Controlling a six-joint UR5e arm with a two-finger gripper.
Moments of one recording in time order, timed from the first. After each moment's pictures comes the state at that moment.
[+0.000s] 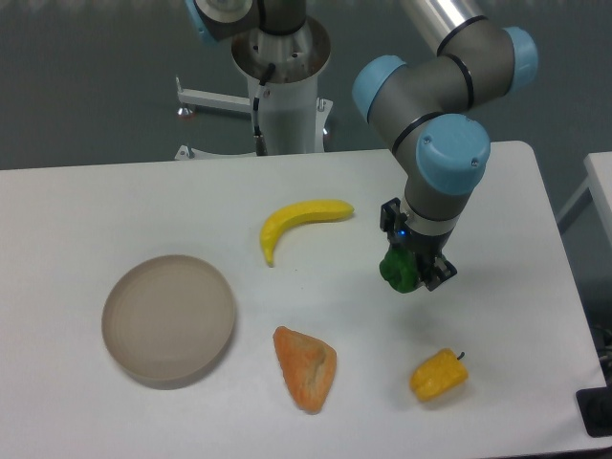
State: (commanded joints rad) arm 2.33 -2.08 -1.20 -1.43 1.57 1.50
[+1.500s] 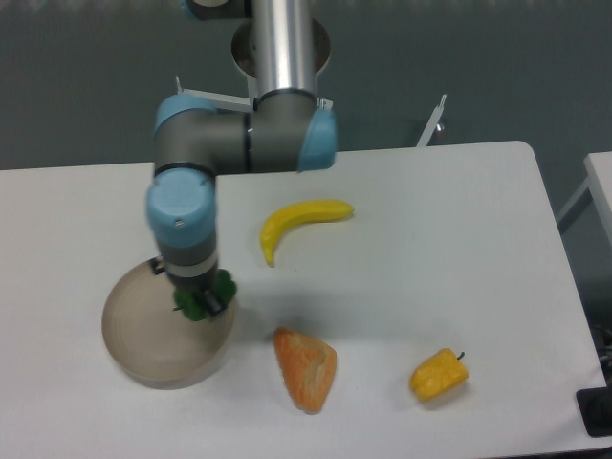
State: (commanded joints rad) arm 1.82 -2.18 -1.23 -1.35 1.42 0.88
